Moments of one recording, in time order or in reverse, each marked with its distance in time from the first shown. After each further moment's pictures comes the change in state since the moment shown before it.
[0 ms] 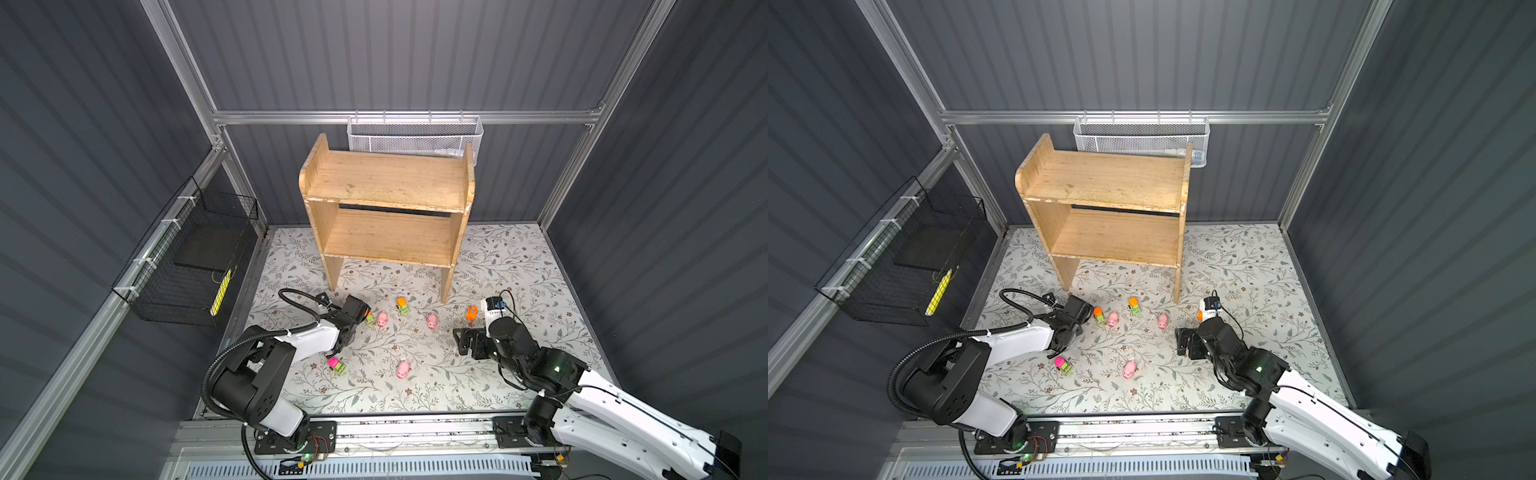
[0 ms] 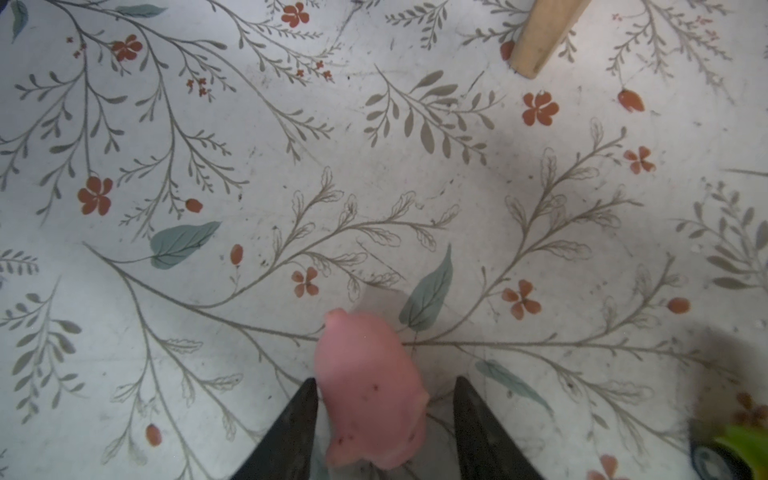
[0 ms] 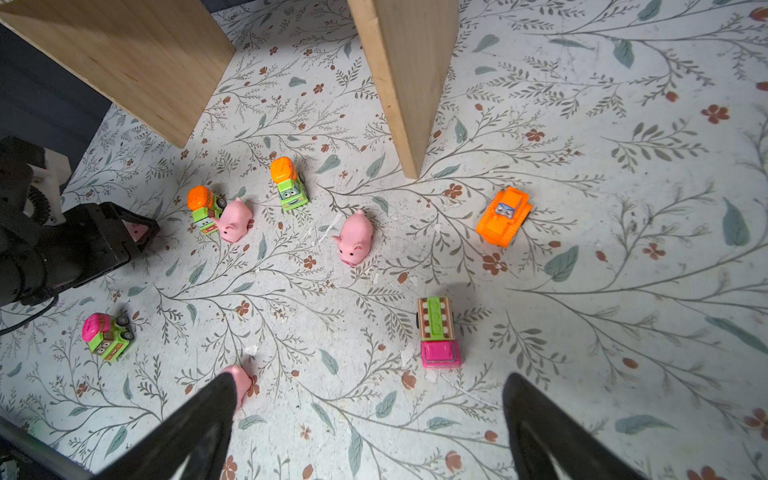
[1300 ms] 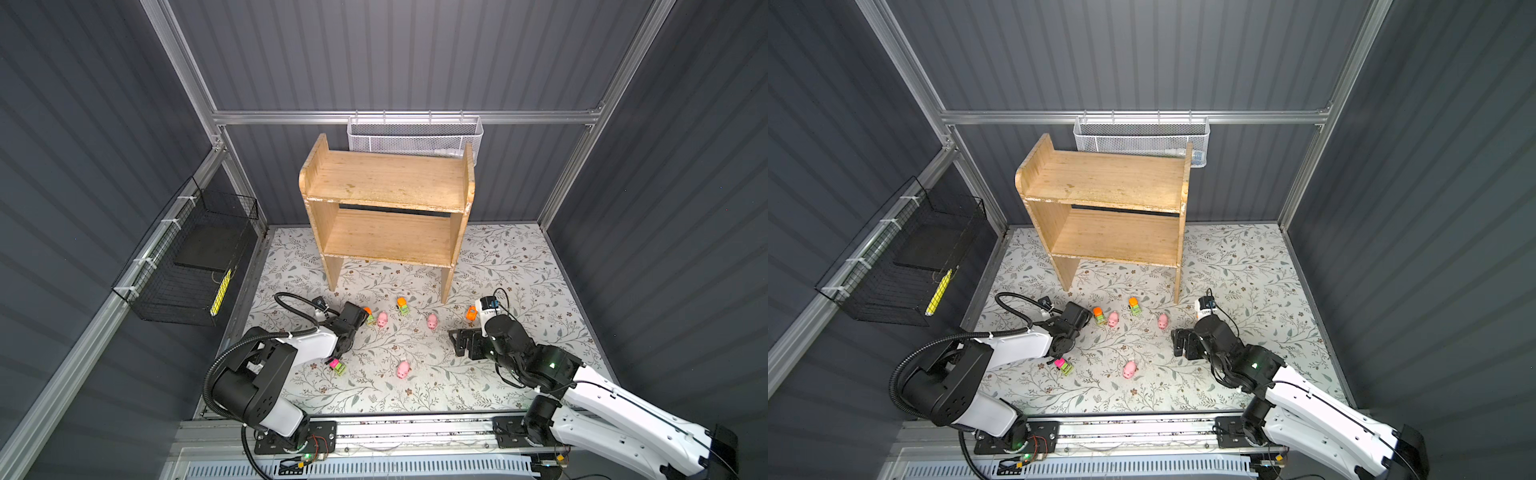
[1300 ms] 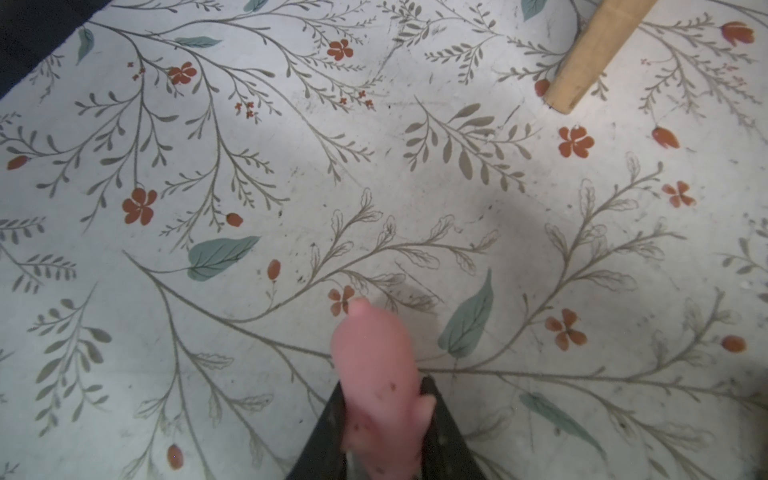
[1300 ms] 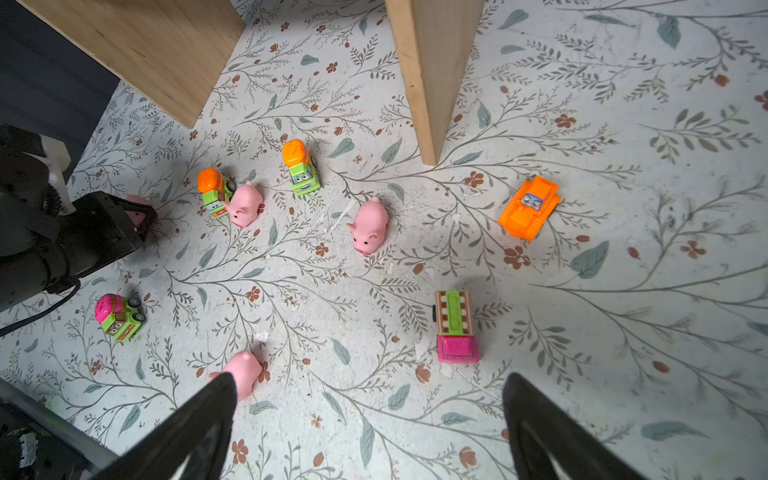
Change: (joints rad) left arm 0.000 -0.006 -0.073 0.097 -0.095 -0.008; right arm 0.000 0.042 0.014 0.006 -0.053 -0.006
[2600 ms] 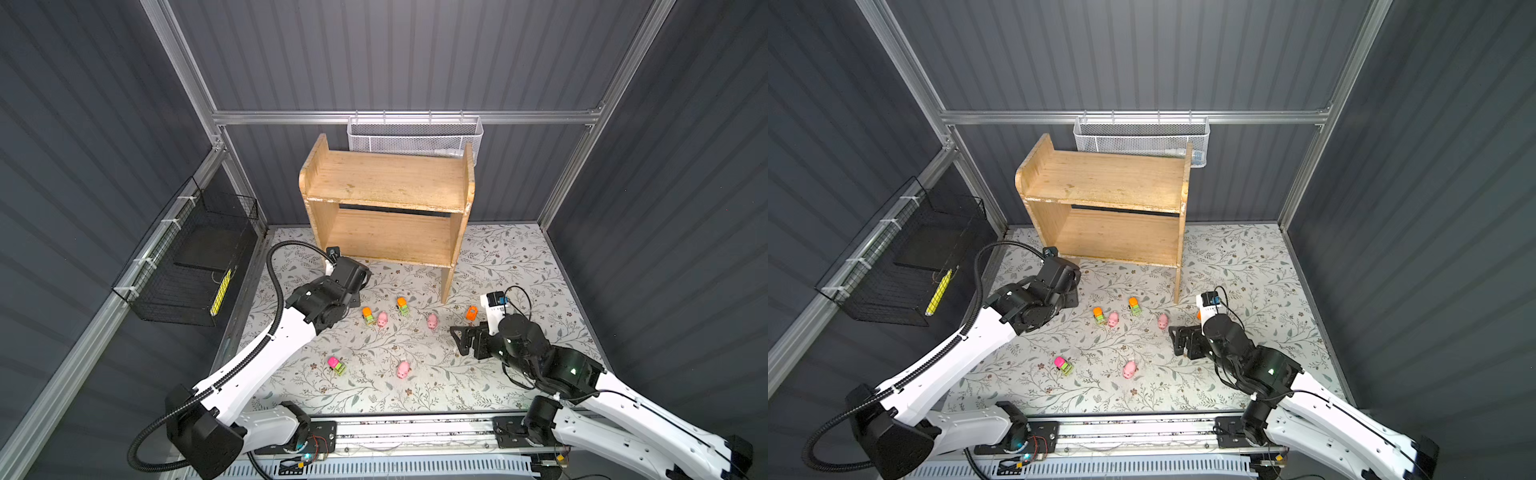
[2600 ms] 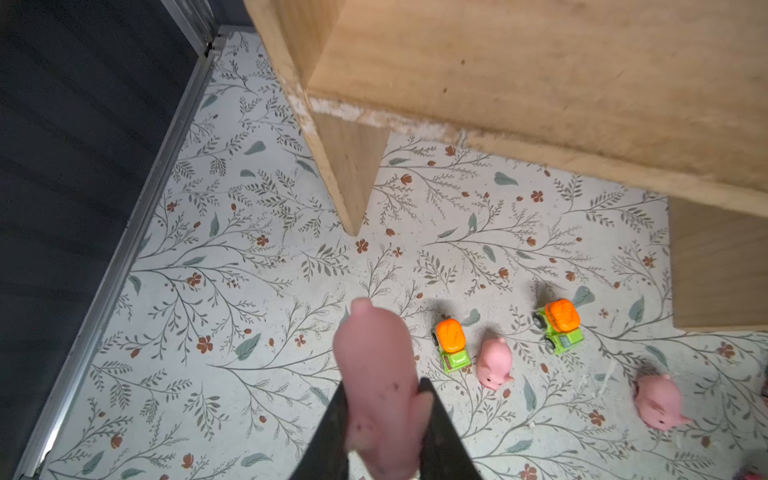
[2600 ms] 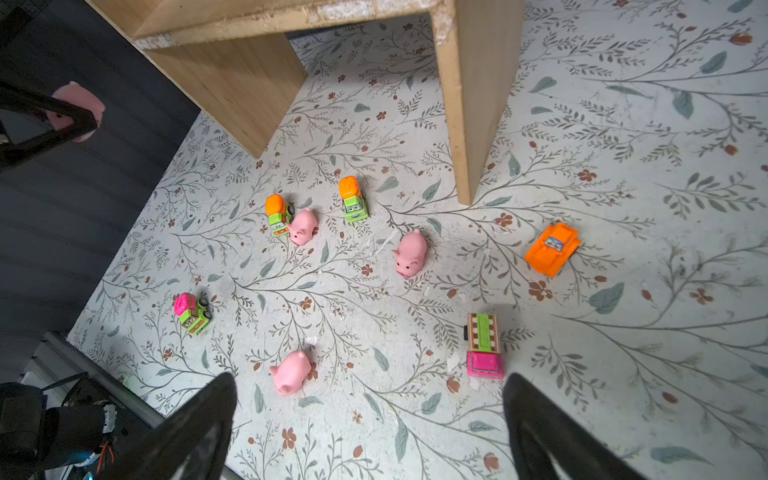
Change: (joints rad) left arm -0.104 -0.291 0.636 -0.655 0.164 0.368; right arm 0.052 -0.086 0.103 -0.062 0.007 -0.020
